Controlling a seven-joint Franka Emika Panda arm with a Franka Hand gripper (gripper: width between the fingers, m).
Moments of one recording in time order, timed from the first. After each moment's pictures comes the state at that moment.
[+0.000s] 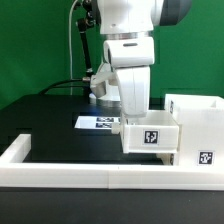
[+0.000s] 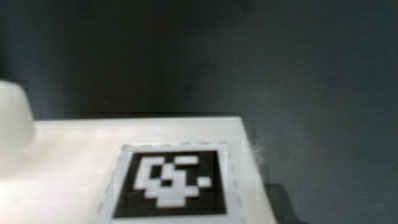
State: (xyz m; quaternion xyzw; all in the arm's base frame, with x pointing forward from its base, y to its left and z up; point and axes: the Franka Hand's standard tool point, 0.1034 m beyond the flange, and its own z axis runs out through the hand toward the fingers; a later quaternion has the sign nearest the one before) arm 0.549 -0.010 0.056 -0.71 -0.70 -0.02 0.05
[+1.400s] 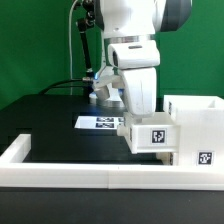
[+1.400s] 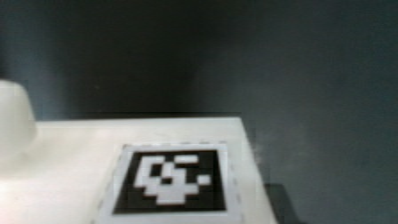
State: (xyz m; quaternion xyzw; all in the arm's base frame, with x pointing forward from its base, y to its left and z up) arm 0.548 0.000 0.054 -0.69 -0.72 -0.04 0.03
